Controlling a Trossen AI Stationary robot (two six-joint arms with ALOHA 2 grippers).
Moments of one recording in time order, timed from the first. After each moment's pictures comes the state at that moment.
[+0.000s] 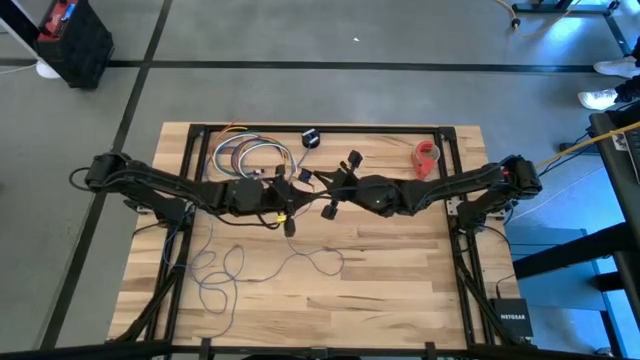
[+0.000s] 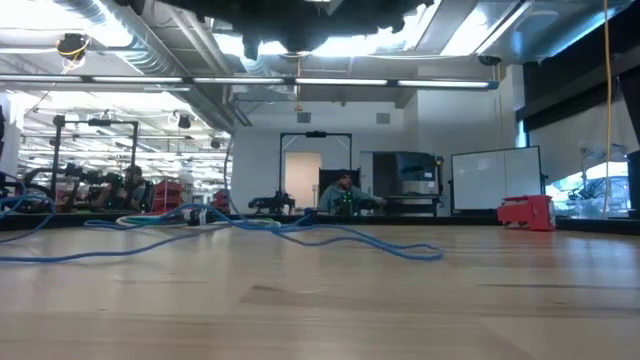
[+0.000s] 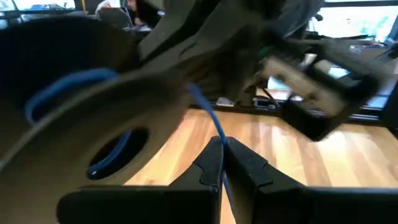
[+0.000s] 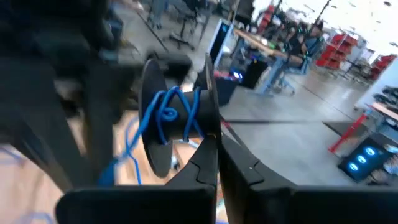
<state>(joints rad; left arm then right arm) -0.13 1.33 0.80 0.37 -0.35 -0.04 0.10 1.53 1.07 0.31 0.60 -0.22</state>
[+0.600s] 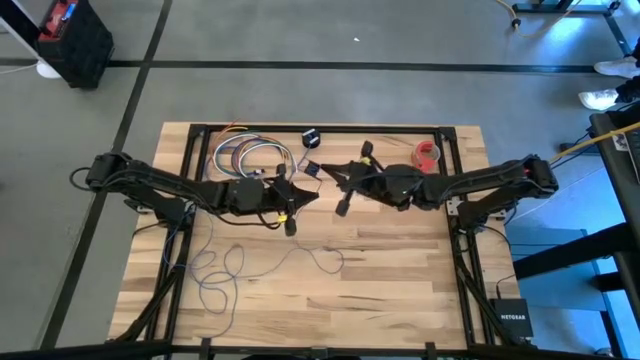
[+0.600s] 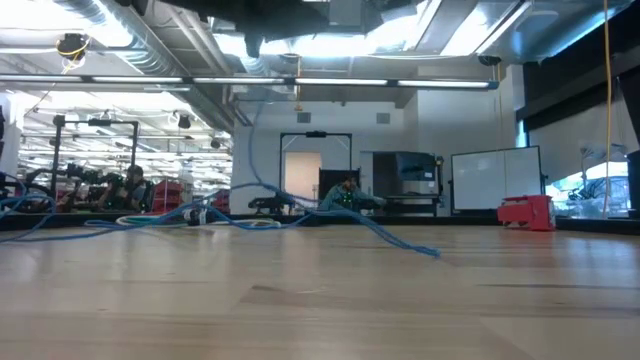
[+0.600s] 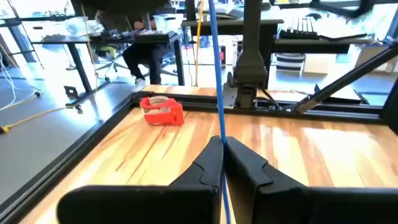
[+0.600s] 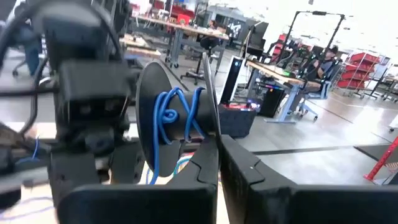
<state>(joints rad) -0.12 1.35 0.81 0.35 -0.35 -0.02 0.10 1.37 1.07 0.33 0.50 -0.21</state>
